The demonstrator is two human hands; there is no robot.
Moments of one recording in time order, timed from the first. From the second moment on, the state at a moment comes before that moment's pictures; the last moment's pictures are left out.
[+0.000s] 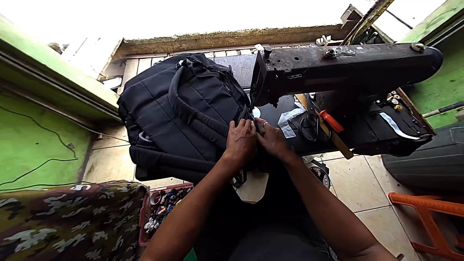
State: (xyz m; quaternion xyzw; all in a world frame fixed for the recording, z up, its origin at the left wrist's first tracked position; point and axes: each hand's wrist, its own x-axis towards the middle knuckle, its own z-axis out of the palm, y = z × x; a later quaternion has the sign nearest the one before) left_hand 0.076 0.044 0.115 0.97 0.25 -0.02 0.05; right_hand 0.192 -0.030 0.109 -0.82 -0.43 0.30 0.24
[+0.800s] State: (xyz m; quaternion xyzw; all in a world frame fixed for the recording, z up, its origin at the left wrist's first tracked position) left_hand 0.035 0.140 0.183 0.97 0.10 -0.01 0.22; right_hand 0.117 -0.057 0.126 -0.57 -0.03 0.57 0.59
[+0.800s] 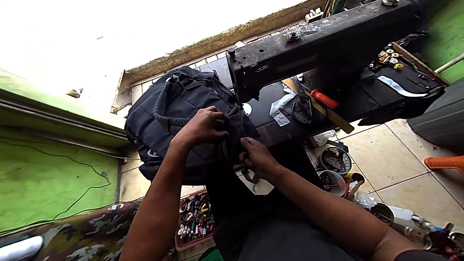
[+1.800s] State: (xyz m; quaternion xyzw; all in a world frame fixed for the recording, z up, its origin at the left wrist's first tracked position) left_hand 0.066 0.057 0.143 0.94 0.28 -0.04 0.19; right_hand 0.109 -0.088 0.106 -0.68 -0.27 0.36 0.58
